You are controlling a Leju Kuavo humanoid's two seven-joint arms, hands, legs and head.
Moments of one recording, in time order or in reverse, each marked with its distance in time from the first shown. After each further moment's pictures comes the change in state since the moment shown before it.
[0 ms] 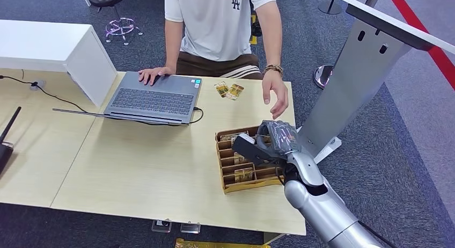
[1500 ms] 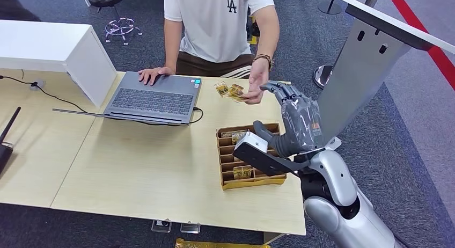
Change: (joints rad) left arm 0.004 -0.003 -0.001 0.000 0.003 -0.007 -0.012; right arm 0.048 -0.146 -0.021 -0.673 0.102 0.033 0.106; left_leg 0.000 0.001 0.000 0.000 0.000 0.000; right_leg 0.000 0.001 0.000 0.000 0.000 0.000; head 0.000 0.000
